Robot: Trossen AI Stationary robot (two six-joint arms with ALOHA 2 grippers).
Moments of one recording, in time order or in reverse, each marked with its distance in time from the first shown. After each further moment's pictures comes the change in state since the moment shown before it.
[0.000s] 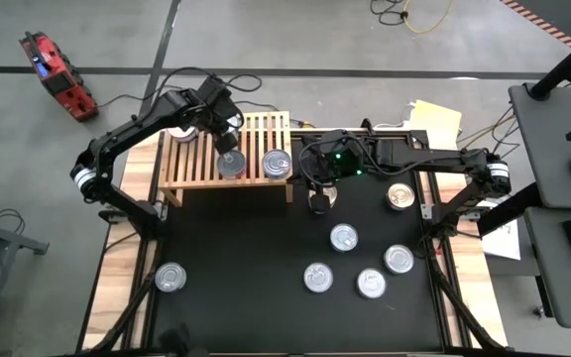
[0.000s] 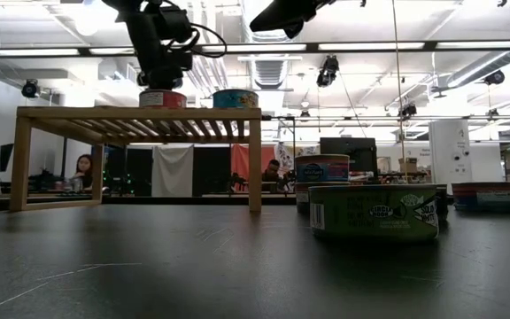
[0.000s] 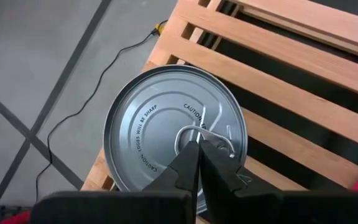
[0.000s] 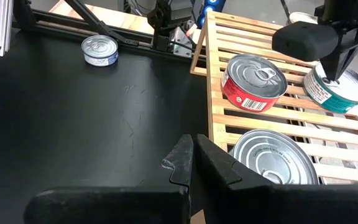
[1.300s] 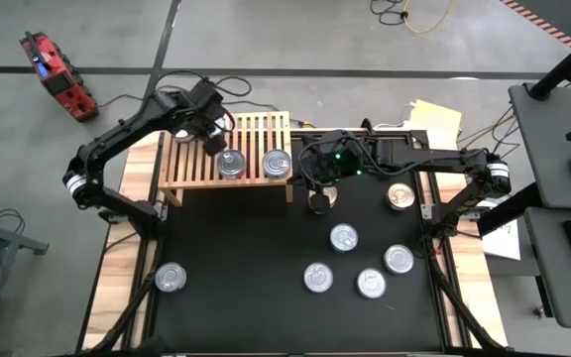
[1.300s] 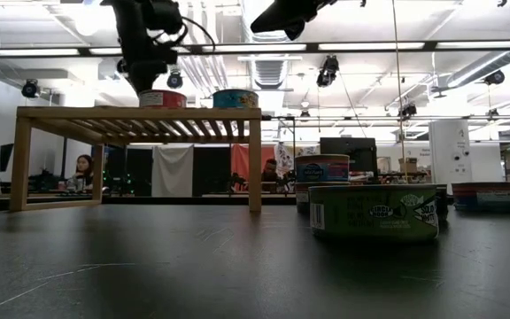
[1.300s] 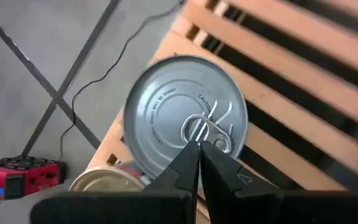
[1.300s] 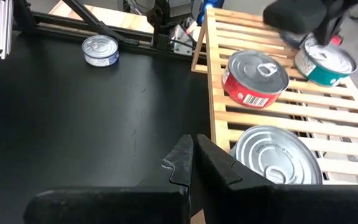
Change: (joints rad) left arm -0.015 -0.081 0.007 -0.155 -0.143 -0.104; right arm 0.000 0.000 0.000 -0.014 0.000 0.029
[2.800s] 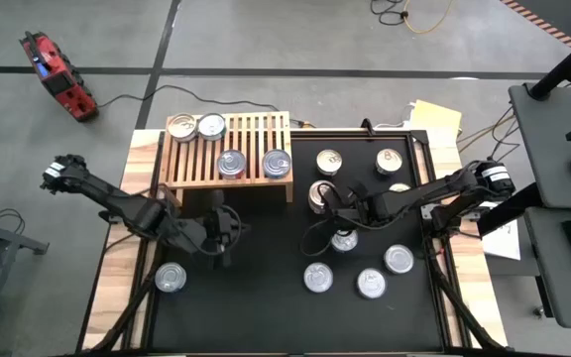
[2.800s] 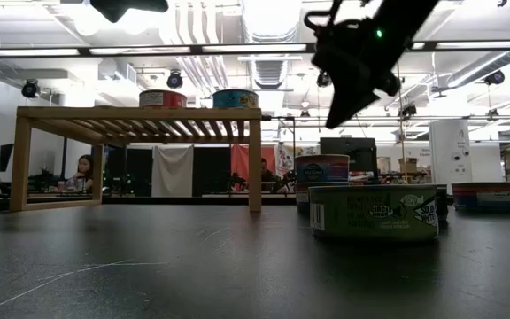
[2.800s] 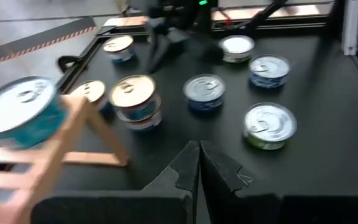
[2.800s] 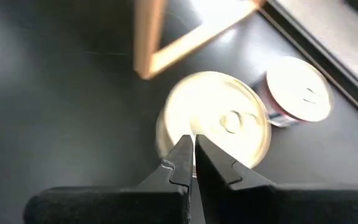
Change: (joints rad) left arm -1.188 -0.297 -0.524 0.757 -0.266 -0.426; right arm 0.303 -0.002 -0.387 -0.179 0.786 0.890
